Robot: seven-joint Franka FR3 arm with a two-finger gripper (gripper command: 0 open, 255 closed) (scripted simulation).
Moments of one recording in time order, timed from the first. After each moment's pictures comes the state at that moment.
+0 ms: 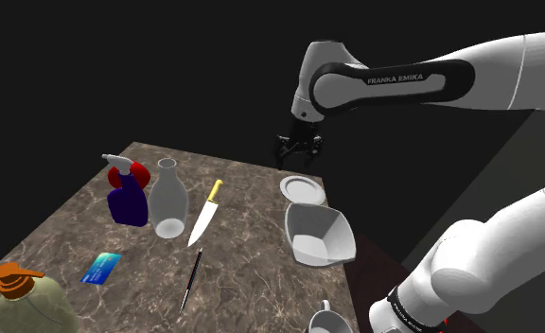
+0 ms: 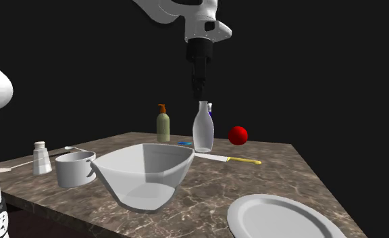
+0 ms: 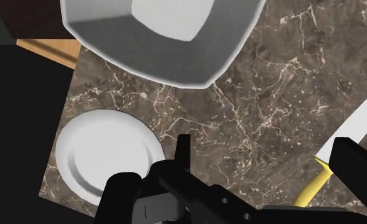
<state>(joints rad) 0.05 -0.27 0.13 -2.24 0.06 1.93 0.51</state>
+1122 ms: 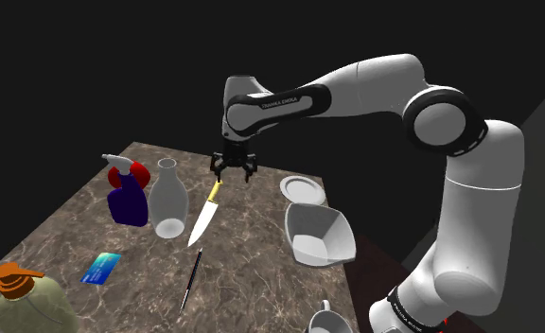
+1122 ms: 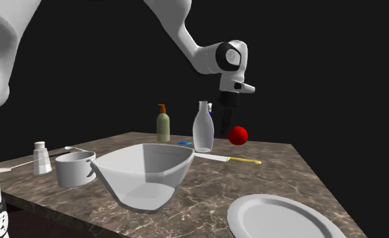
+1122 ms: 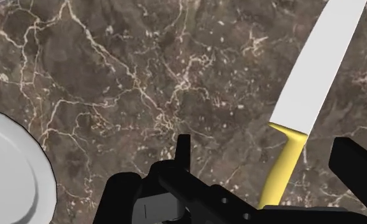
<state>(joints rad) 0.12 0.43 0.18 -1.69 0.00 1.99 0.84</state>
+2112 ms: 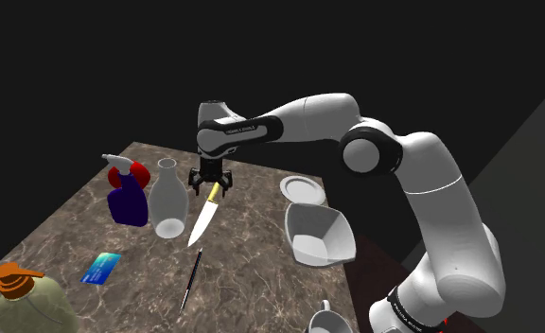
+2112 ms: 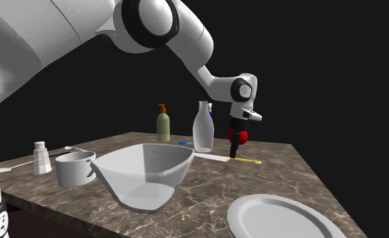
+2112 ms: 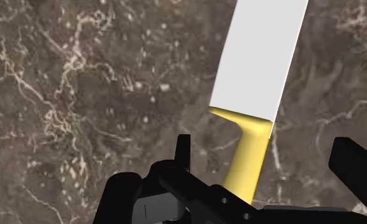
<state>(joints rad) 0.18 0.85 0.15 -1.26 -0.02 1.95 0.95</state>
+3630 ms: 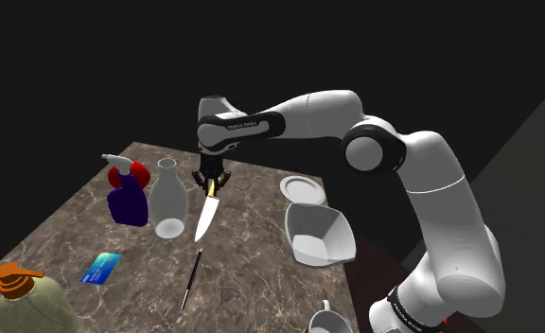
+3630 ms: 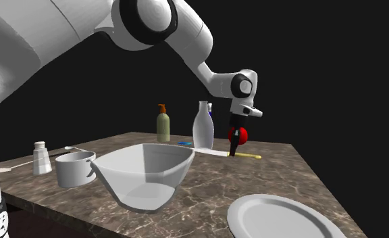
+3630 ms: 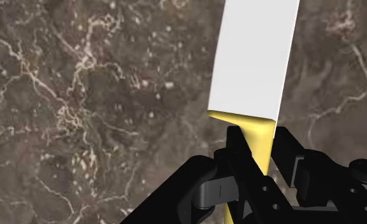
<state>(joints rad) 0.18 0.83 0.15 -1.25 -0.01 1.92 0.95</state>
